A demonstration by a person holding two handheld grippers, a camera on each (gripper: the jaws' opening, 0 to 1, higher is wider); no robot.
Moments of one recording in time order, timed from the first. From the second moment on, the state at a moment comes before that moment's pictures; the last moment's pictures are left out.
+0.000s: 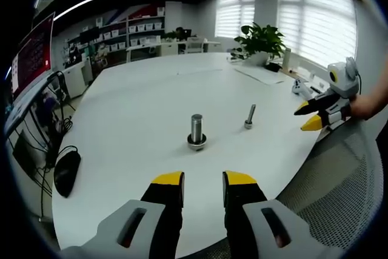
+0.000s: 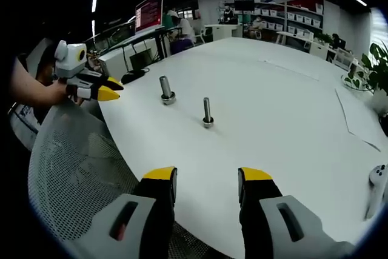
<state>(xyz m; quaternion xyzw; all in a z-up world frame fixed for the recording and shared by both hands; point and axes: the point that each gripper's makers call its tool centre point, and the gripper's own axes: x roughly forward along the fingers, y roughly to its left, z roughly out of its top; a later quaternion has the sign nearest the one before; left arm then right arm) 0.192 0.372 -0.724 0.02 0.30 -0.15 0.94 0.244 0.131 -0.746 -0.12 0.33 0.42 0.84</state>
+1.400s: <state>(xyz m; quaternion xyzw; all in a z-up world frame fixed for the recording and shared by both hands) 0.190 0.371 -0.728 0.01 0.32 -0.15 0.94 0.249 0.129 -0.741 -0.10 0.32 0.41 0.85</state>
